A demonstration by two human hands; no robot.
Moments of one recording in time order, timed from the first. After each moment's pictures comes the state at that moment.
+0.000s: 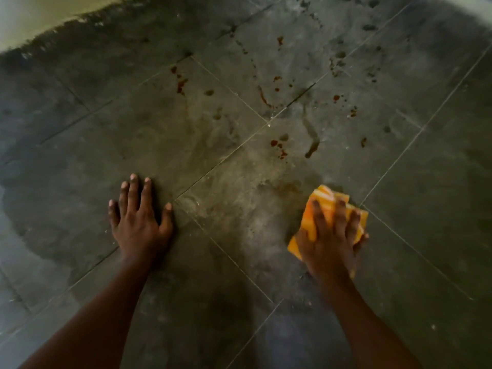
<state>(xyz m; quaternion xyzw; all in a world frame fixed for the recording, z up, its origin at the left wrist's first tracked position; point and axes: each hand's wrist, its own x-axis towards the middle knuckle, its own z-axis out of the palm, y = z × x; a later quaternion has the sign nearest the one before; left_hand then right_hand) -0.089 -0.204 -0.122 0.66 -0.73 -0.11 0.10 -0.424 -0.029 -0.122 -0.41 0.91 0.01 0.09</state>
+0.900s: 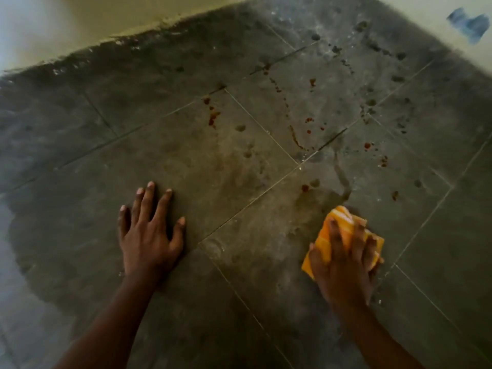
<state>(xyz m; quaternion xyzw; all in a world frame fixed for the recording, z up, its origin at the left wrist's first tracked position) -0.074 -0.269 -0.116 0.64 -0.75 -0.12 0.12 -0.420 -0.108 -0.124 -0.39 0.92 -0.01 0.08</state>
